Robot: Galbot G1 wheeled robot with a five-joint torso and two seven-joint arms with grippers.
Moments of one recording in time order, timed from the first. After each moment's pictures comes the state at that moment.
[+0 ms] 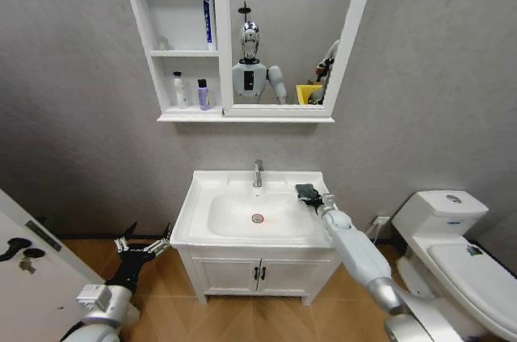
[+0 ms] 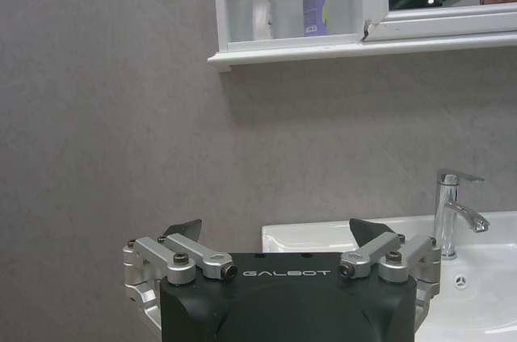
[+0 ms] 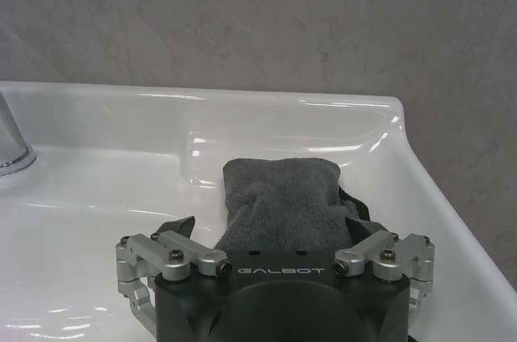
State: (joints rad) left arm 1.63 -1.30 -0.79 -2.27 -0.31 0.12 0.05; right arm -0.45 1.19 0.24 0.83 0.42 -0.16 -0.08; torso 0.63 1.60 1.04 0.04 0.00
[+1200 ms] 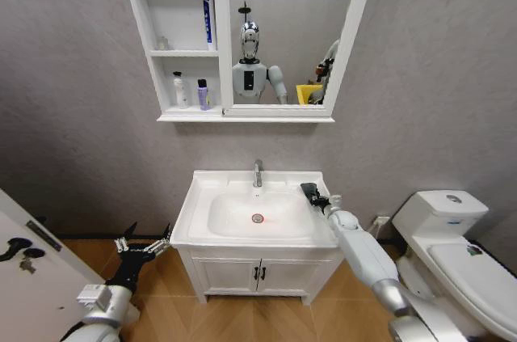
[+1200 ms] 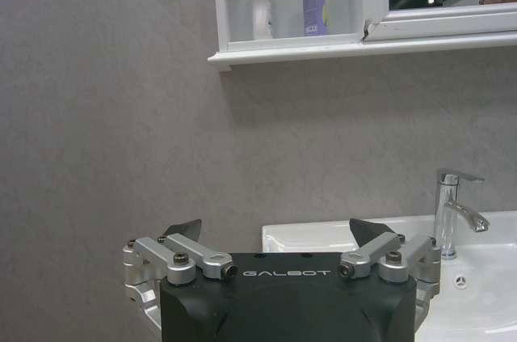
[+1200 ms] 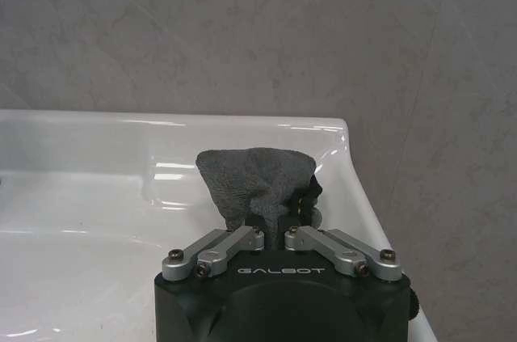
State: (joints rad) left arm 1.63 -1.30 -0.79 -2.27 -0.31 0.12 0.05; right arm -0.50 1.13 0.28 0.94 0.46 -0.19 -0.05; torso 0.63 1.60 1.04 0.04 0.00
